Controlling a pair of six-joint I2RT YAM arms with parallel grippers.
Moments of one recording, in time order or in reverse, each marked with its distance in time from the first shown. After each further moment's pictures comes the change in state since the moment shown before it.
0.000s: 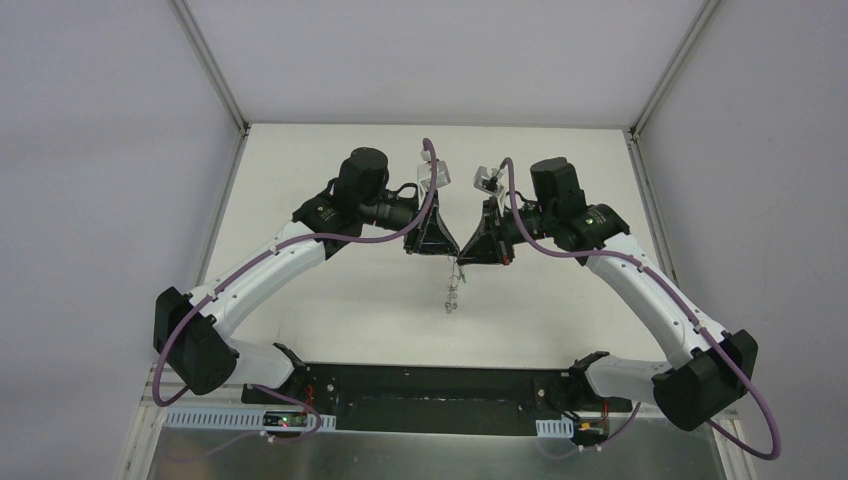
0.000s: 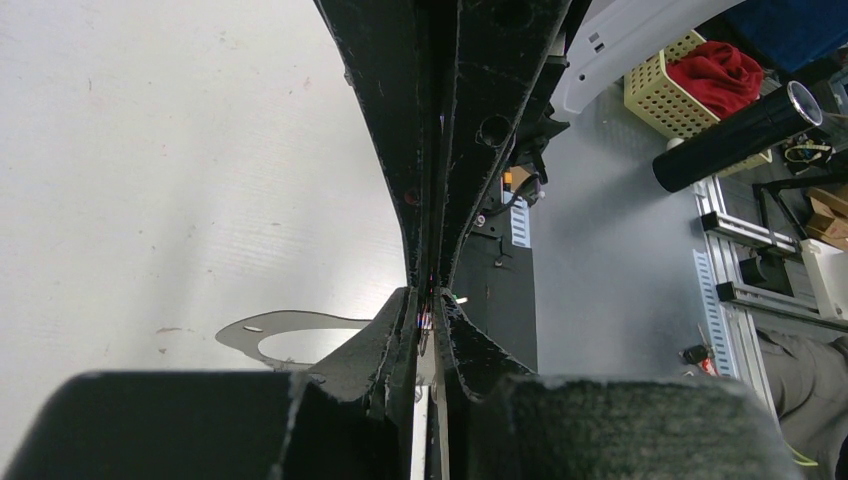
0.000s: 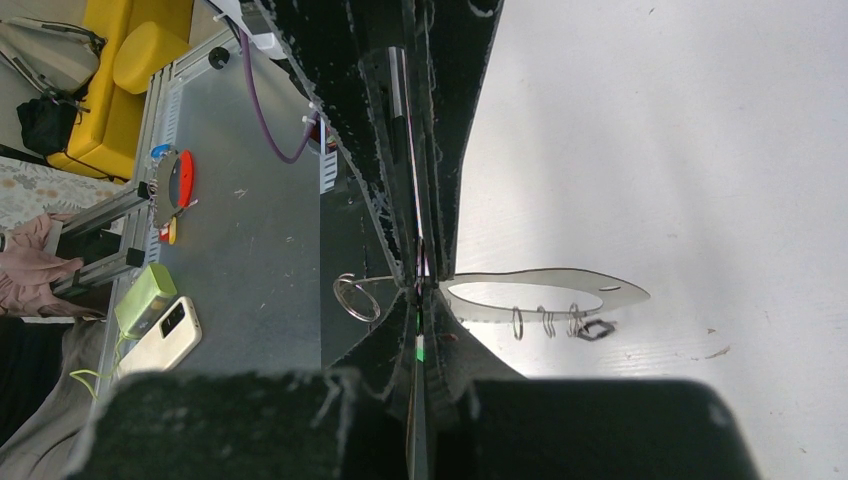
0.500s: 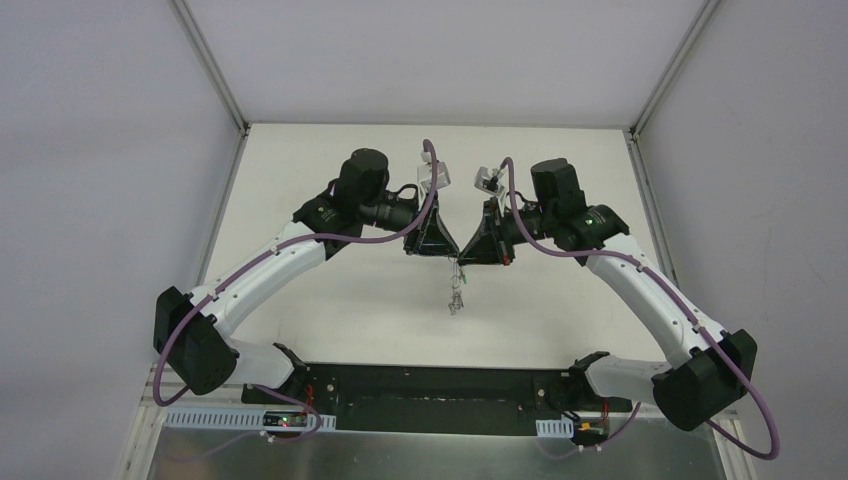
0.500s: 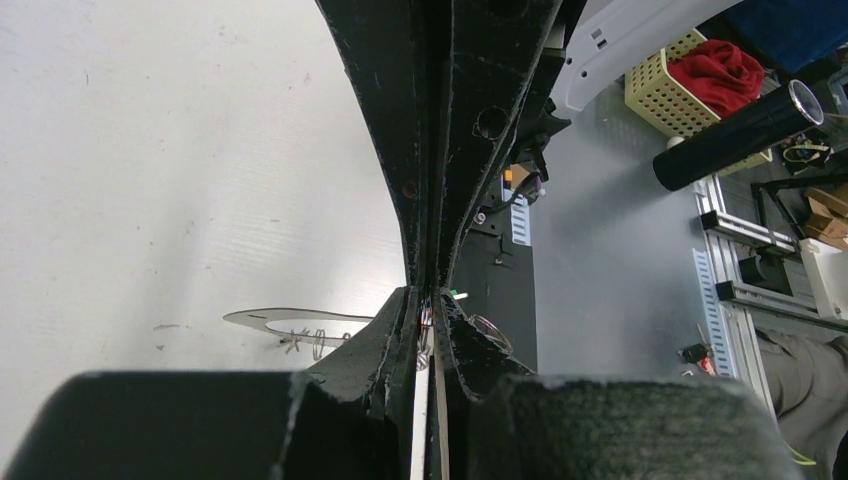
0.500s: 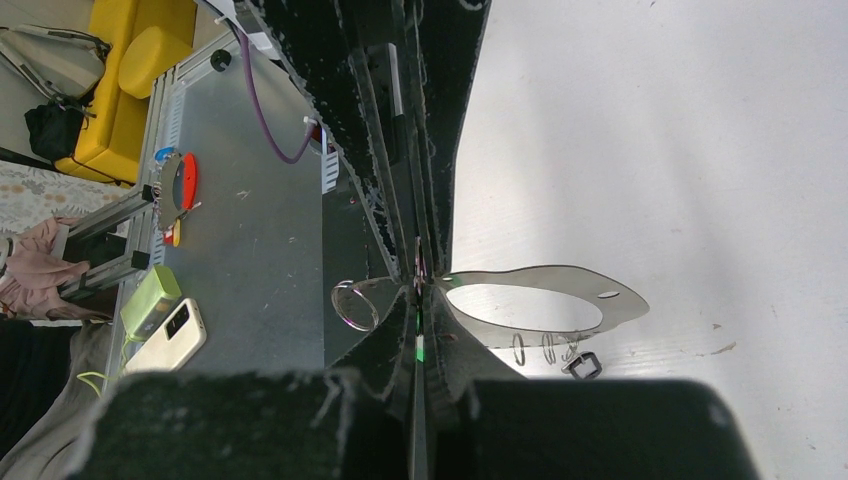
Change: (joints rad) left arm 0.000 0.000 -0.007 0.001 0.000 0.000; right arm -0.007 0.000 -0.012 0.007 -0.004 0.012
